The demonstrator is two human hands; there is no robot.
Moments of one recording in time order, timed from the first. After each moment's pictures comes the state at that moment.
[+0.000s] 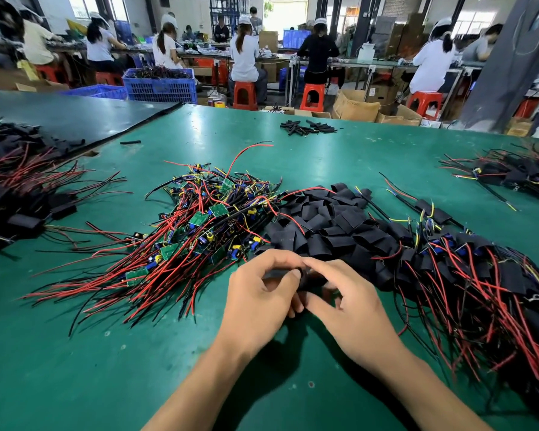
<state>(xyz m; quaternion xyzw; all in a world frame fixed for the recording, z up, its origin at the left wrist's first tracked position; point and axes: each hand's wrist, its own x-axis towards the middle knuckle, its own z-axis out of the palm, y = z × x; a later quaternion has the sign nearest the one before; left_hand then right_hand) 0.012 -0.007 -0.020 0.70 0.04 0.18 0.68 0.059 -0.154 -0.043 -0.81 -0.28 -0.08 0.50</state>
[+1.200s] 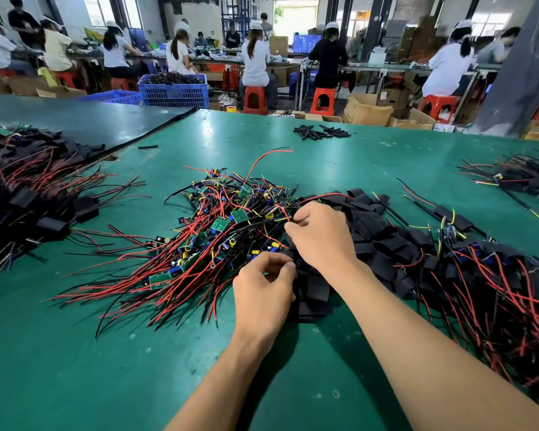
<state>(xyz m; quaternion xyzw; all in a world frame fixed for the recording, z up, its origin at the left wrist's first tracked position) 0.032 0.015 -0.035 0.71 0.18 0.24 0.64 0.129 -0.054 0.017 -0.91 -0.11 -0.06 0.39</state>
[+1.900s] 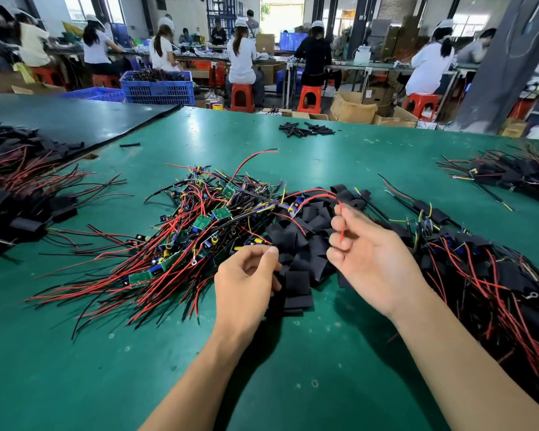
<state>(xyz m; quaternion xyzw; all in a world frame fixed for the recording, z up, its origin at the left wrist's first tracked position) 0.028 0.012 -0.029 0.68 0.16 0.24 0.68 0.096 -0.148 0.024 -0.44 -0.09 0.20 0.87</state>
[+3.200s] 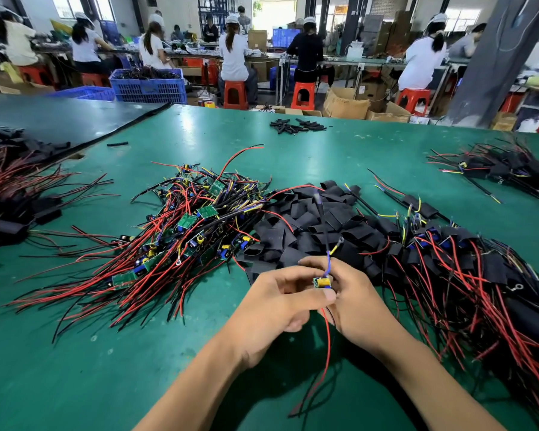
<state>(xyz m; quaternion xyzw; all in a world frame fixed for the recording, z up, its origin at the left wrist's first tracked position) 0.015 -0.019 -0.019 0.62 -0.01 -0.06 0.78 0.070 -0.166 -0.031 -0.78 -0.23 0.09 0.58</state>
